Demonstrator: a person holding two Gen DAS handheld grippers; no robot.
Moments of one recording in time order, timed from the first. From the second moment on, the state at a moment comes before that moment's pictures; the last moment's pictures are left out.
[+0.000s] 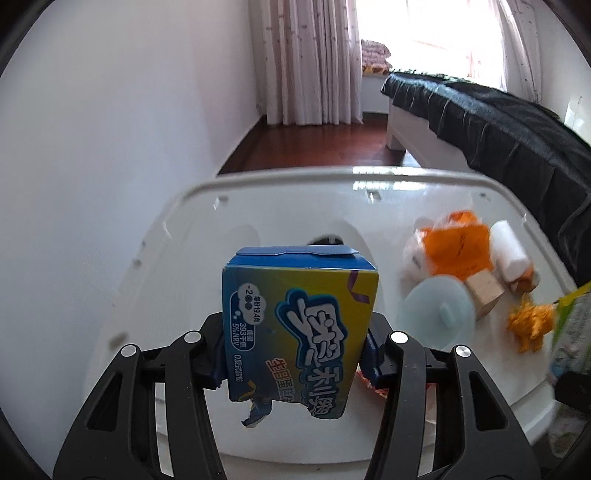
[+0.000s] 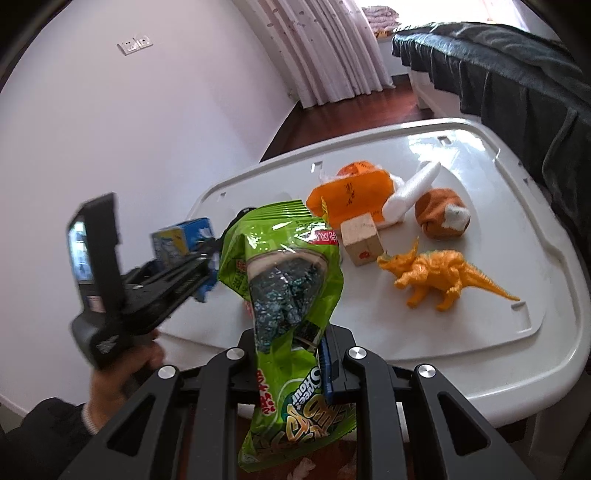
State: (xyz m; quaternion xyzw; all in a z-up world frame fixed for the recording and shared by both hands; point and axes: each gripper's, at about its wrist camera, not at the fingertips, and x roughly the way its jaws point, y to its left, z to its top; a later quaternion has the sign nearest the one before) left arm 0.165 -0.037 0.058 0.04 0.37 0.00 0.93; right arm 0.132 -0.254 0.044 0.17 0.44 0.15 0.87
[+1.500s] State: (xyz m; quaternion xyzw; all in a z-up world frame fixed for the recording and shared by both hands) left arm -0.051 -0.010 -0.058 0.04 0.55 -0.09 0.83; right arm -0.022 -0.238 -0.087 0.15 0.58 0.07 0.80
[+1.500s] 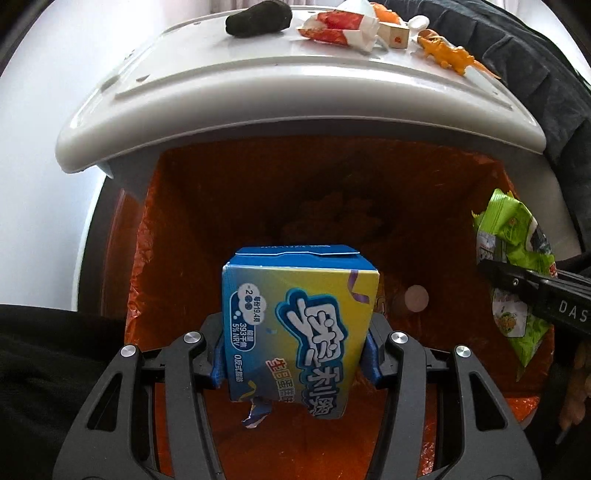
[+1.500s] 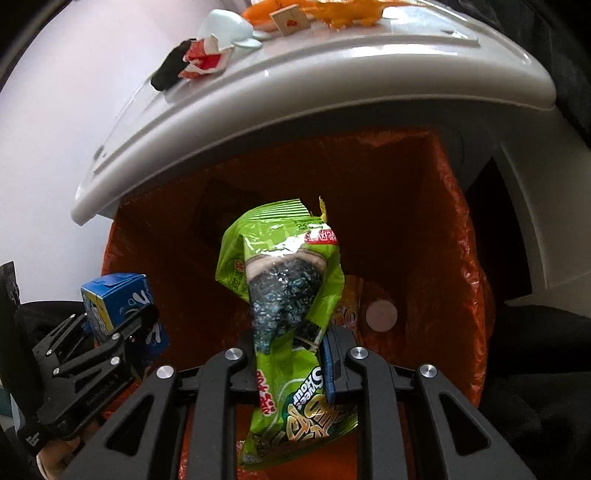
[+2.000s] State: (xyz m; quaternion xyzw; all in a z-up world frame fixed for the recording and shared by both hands) left arm -0.028 -0.027 -0.076 0.06 0.59 -0.06 0.81; right arm -0.016 -0.239 -0.106 0.15 0.60 0.04 0.78
